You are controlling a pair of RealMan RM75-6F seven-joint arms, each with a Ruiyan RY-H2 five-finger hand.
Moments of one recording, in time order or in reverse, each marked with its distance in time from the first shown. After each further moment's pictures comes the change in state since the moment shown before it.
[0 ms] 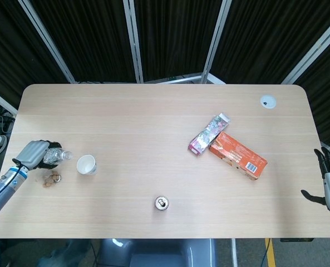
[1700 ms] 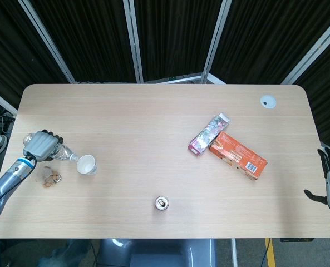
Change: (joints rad) left arm -0.056 -0.173 0.044 0.353 0.072 -0.005 0.281; right arm 0.002 -0.021 0.009 0.025 0.037 -0.017 -0.029
